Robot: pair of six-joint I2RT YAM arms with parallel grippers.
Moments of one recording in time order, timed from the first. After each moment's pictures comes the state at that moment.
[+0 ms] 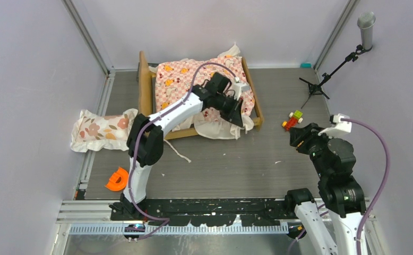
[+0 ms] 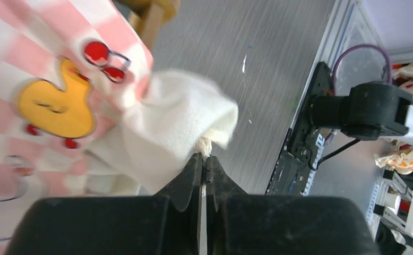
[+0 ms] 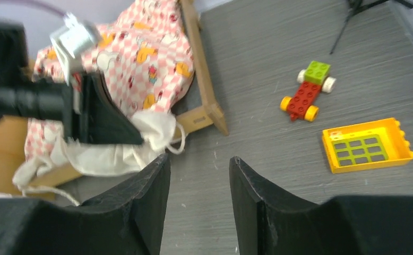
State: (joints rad) left arm -0.74 2.09 1.83 -0.58 0.66 -0.16; right arm 0.13 0.41 0.91 -0.72 0.11 0.44
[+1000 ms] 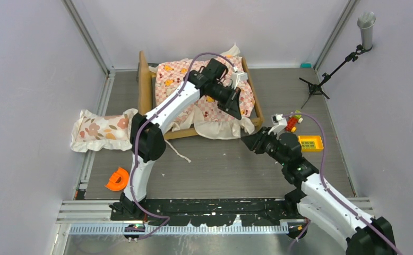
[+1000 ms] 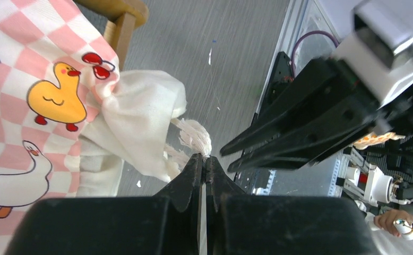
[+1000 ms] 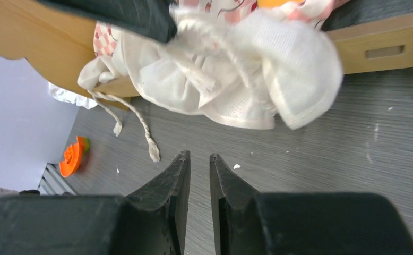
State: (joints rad) left arm -0.67 2.16 2.15 -0.91 0.82 -0.09; right arm 0.42 0.70 0.36 0.10 -0.20 0.64
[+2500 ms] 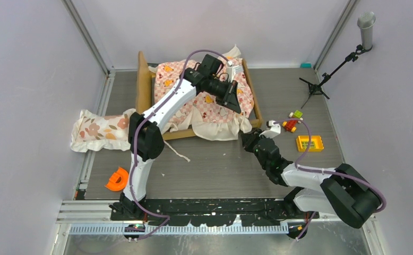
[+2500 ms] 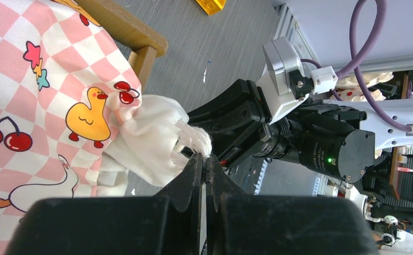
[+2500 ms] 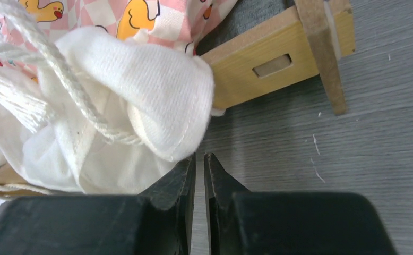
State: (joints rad) left arm -0.63 2.16 2.18 -0.84 0.85 -0.21; right arm 0.65 1.19 0.23 0.66 0.38 0.75
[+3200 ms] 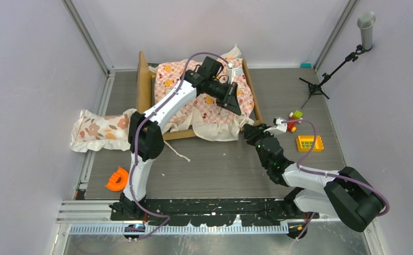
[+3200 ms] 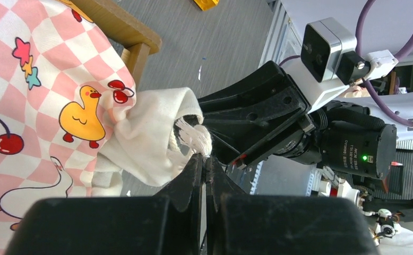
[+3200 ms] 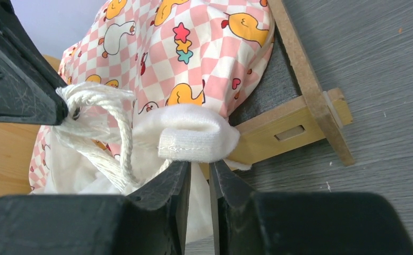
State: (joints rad) left arm -0.62 2.16 2.13 -0.80 0.88 -0.22; right arm 0.65 1.17 0.24 0.82 0.50 0.73
